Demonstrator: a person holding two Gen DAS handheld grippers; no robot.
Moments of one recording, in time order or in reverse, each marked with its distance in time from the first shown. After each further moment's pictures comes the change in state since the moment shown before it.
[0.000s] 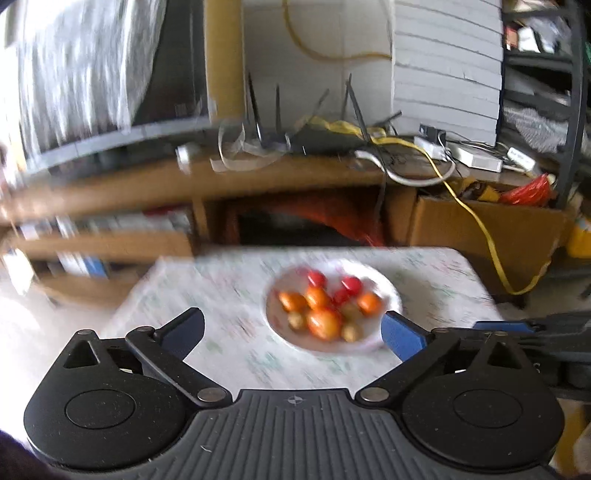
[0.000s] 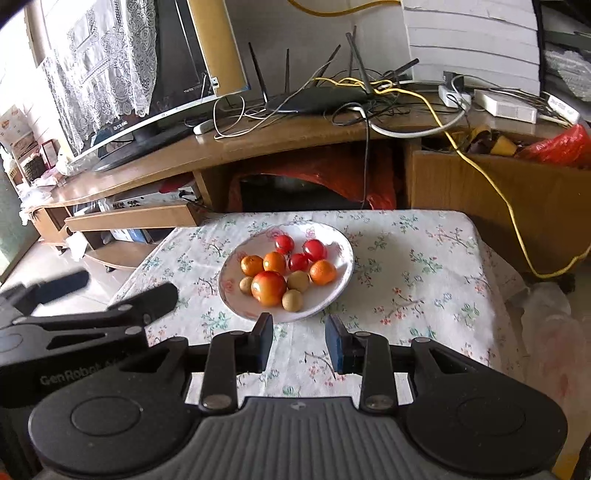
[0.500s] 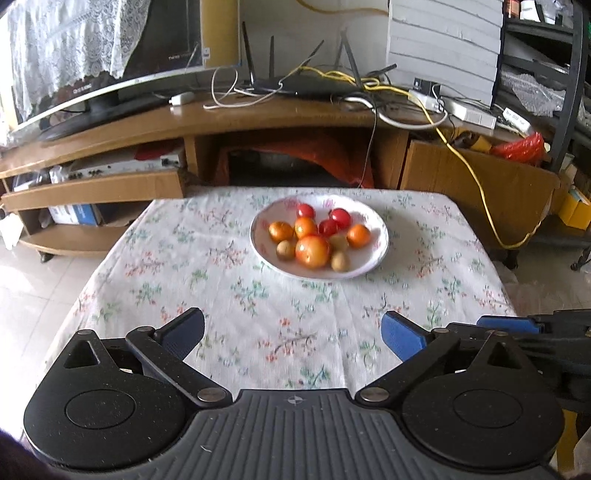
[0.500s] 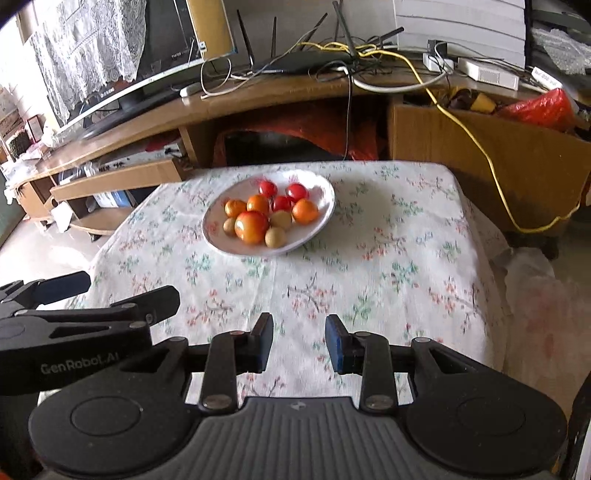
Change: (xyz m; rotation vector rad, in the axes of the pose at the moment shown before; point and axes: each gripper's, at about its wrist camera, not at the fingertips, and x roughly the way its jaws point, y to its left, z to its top) left arm -0.006 -0.007 -0.035 0.011 0.120 0.007; right arm -0.006 0.000 -0.045 -0.006 0.092 -0.056
